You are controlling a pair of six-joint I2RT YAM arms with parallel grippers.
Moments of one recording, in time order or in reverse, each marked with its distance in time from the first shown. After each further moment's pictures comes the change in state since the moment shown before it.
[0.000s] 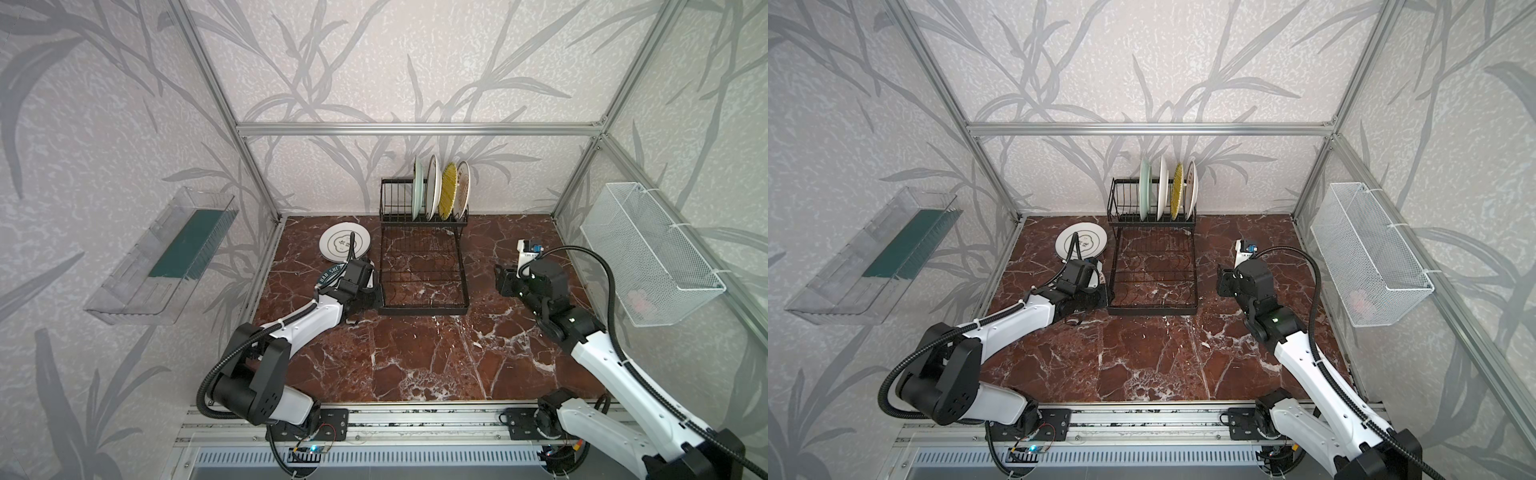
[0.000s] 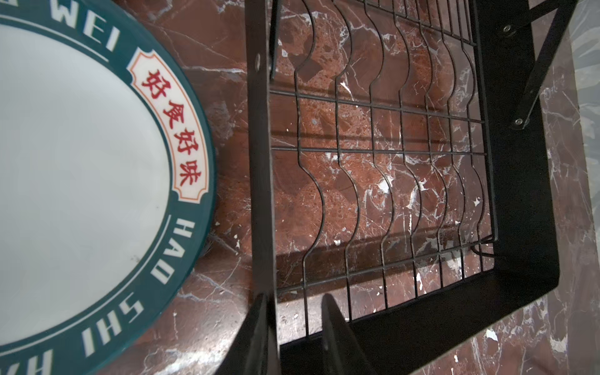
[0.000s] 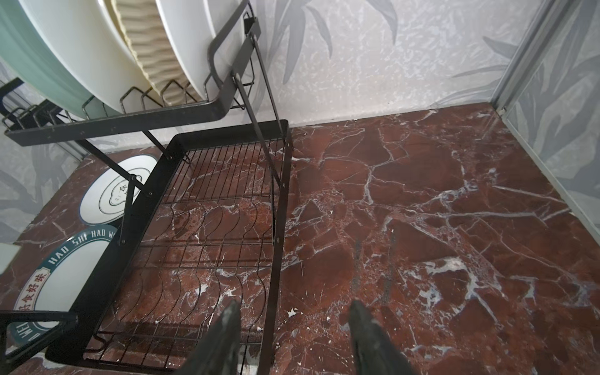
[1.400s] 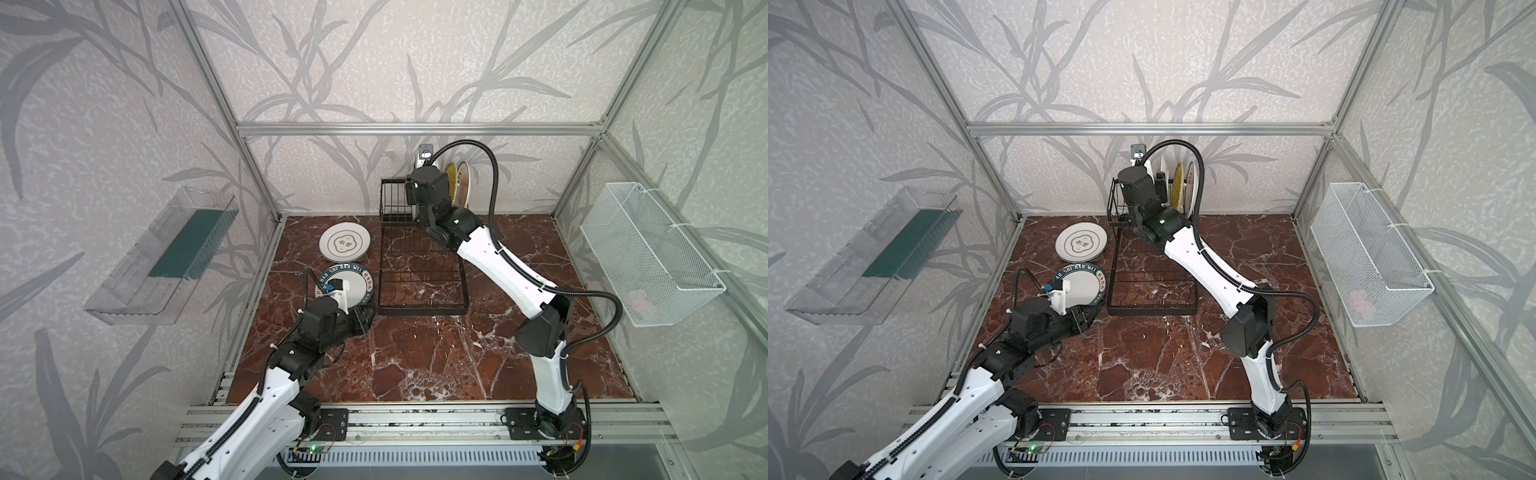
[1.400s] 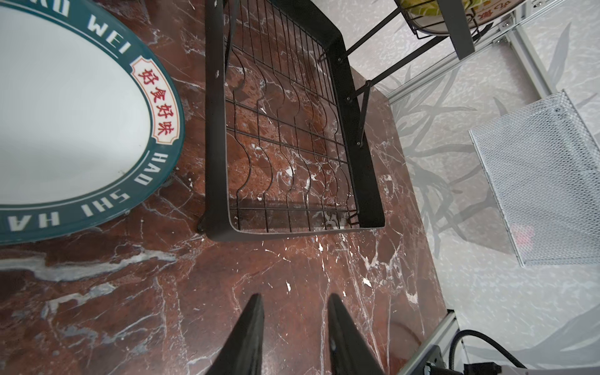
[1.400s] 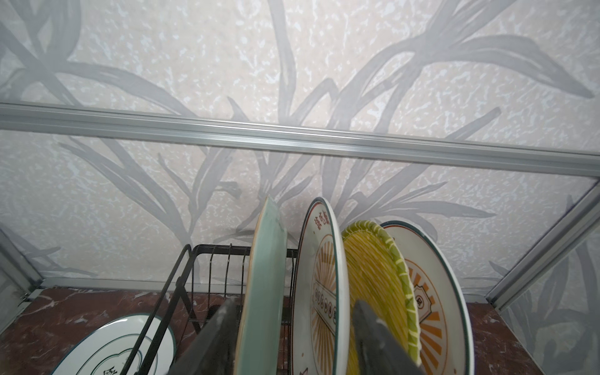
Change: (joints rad) left arm -0.008 -0.729 -0.359 0.018 0.092 -0.203; right arm 0.380 1.115 1.472 -0.076 0.587 -0.257
